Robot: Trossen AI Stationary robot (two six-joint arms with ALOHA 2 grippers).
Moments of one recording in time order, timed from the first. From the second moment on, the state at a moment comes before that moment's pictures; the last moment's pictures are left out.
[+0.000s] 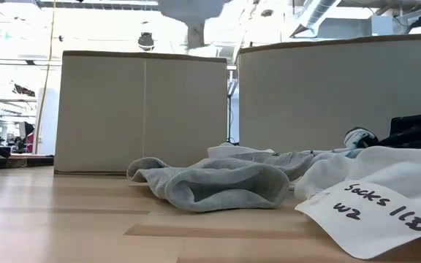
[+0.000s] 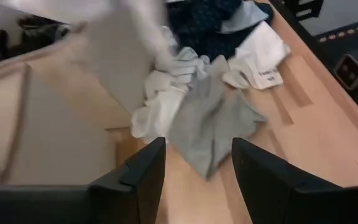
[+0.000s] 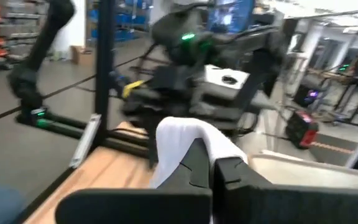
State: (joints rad) left arm -0.66 1.08 0.89 -0.42 -0.59 -0.09; right arm 0.23 1.45 1.13 0.31 0.11 -0.19
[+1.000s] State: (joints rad) left arm -0.78 1.33 0.89 -0.43 -0.59 -0.25; right arm -0.03 1.44 1.30 0.29 -0.06 -0.21
